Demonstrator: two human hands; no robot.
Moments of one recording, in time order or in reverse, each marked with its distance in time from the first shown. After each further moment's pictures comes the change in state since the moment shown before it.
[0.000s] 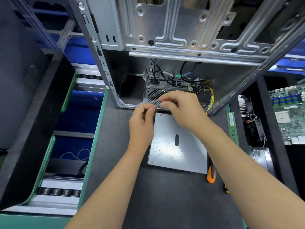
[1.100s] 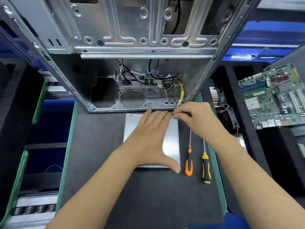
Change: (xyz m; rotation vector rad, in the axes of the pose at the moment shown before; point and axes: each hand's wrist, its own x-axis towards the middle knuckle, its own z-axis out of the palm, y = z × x) left_hand -0.030 0.041 0.043 1.002 -0.908 0.555; right_hand -0.063 0.080 -0.069 -0.195 0.076 0.016
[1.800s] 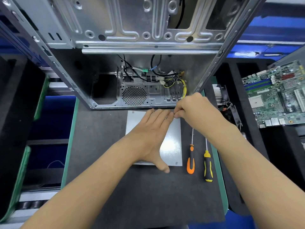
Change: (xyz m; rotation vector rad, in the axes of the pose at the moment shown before) left_hand 0.003 -0.003 -0.005 0.207 -0.210 0.027; right_hand 0.024 -0.036 -0.011 -0.456 -0.373 0.143
